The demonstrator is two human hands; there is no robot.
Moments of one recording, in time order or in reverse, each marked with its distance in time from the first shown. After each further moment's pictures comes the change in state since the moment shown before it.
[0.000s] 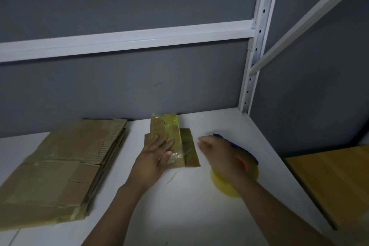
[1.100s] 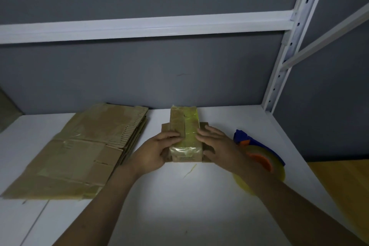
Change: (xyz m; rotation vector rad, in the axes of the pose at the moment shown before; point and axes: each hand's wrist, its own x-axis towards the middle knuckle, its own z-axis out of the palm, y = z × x) left_hand -0.009 -0.045 -0.037 -0.139 -0.089 0.191; right_hand 0.031 0.012 0.037 -0.416 -0.218 -0.586
